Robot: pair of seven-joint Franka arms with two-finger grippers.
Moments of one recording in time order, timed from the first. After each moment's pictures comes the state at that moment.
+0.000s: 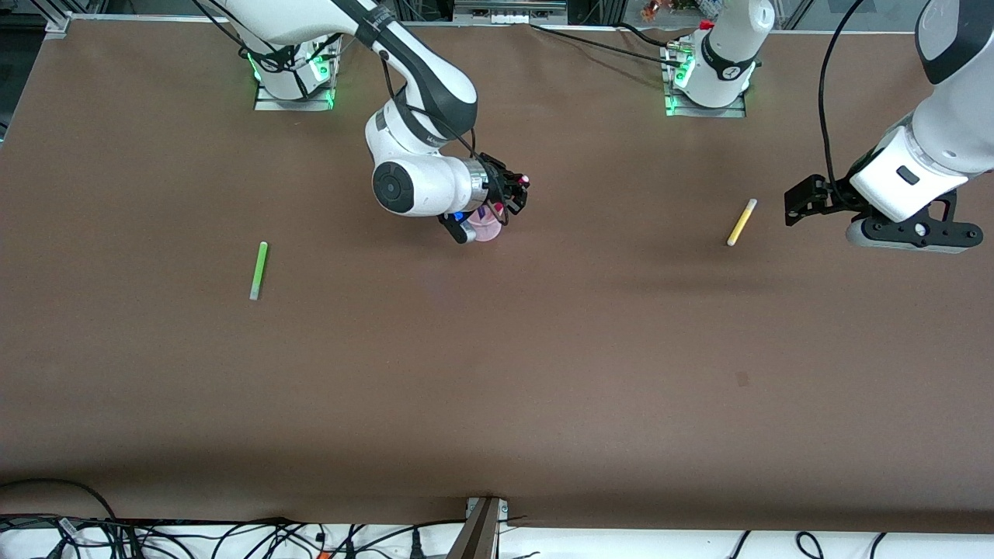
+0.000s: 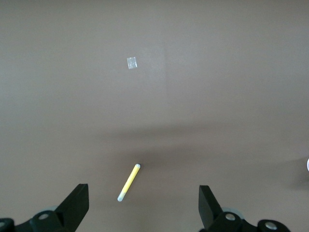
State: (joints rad) left arm 0.03 0.07 -0.14 -1.62 0.01 1.65 -0.05; right arm 0.38 0.56 0.43 -1.71 0.62 2.17 1.32
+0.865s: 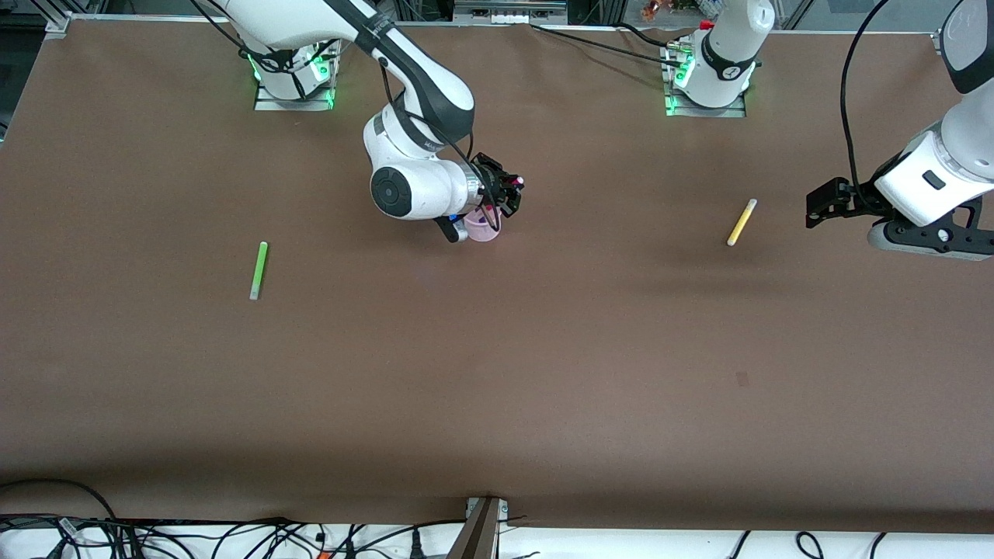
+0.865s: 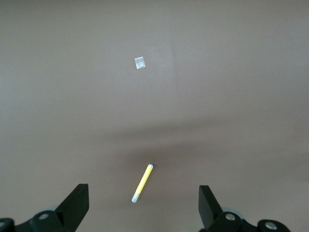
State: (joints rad) left arm 0.01 0.08 -0.07 -1.62 0.01 1.65 0.06; right arm 0.38 0.56 0.43 -1.74 0.63 2.17 1.41
